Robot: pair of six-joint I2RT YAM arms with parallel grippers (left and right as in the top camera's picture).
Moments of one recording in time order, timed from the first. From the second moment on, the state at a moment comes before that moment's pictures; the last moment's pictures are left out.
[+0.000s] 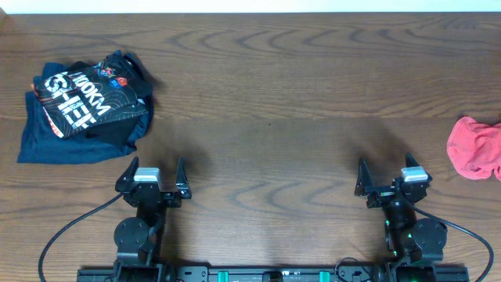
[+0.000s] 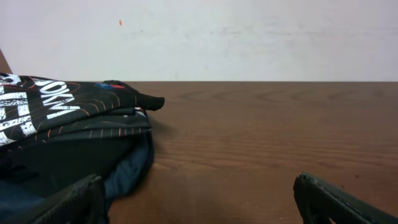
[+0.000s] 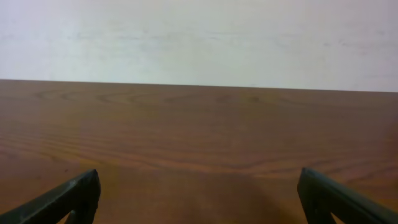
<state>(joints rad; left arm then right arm) -0.07 0.01 0.02 -0.11 -0.03 -0.03 -0.01 0.01 0.01 -0.06 -0.12 0.03</state>
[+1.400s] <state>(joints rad) -0.07 0.01 0.02 -0.11 -0.03 -0.03 -0.01 0.01 0.01 -0.06 -0.12 0.06</state>
